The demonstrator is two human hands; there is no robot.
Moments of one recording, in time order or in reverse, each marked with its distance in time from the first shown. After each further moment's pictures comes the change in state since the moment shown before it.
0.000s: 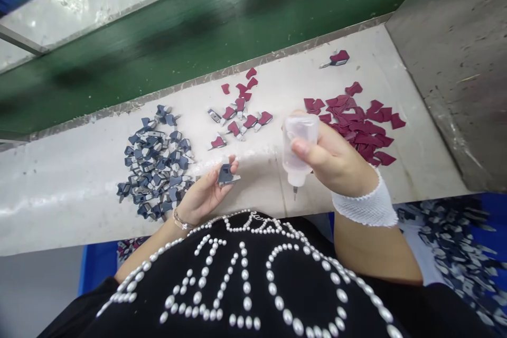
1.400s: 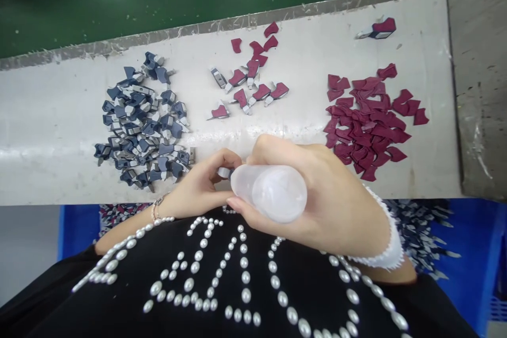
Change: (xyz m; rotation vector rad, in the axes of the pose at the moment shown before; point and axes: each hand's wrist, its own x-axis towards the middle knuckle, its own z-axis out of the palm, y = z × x) left_hand -0.032 0.000 0.027 0.854 -0.122 0.258; right_hand -0.007 -0.043 0.064 -0.560 -0.161 0.044
